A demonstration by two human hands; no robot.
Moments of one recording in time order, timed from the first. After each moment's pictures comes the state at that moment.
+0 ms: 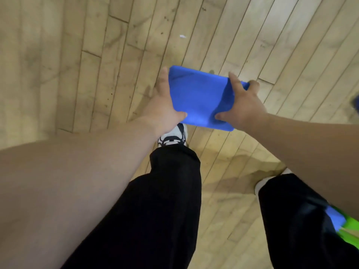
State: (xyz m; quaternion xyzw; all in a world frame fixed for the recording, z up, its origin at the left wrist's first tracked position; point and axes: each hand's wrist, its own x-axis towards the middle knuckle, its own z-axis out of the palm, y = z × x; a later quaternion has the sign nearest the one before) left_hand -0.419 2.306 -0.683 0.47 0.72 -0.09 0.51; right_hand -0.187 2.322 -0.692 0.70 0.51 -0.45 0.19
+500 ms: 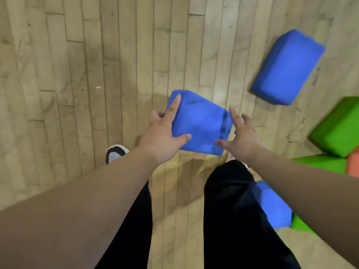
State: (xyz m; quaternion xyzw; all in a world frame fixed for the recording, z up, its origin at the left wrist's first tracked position) left_hand -0.177 2.311 -0.572 0.58 0.60 -0.09 0.54; right_hand 0.064 2.227 -0.594 0.79 0.37 -0.48 0.08
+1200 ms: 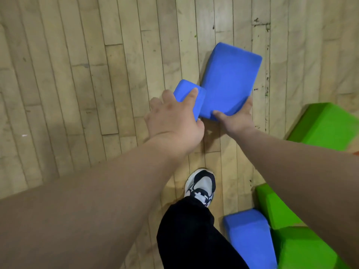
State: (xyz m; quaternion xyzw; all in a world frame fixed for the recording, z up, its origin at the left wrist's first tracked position) left_hand 0.138 2.340 -0.617 0.76 0.56 -0.22 0.24; right_hand 0.309 2.259 -0.725 0.88 0.12 -0.44 -0.14
